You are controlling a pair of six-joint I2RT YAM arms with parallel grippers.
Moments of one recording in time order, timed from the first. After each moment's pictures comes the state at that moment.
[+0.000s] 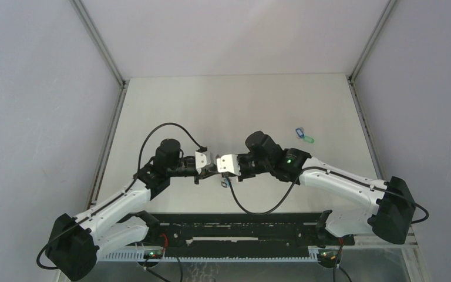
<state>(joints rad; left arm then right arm) -0.59 0.96 0.53 0.03 0.79 0.40 0.97 1.27 0.98 -0.41 -0.34 -0.77</state>
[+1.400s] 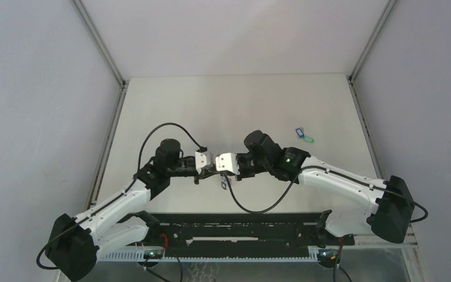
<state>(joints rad) -0.59 0.96 0.53 0.03 0.79 0.40 0.97 1.28 1.01 -0.43 -0.34 -0.74</state>
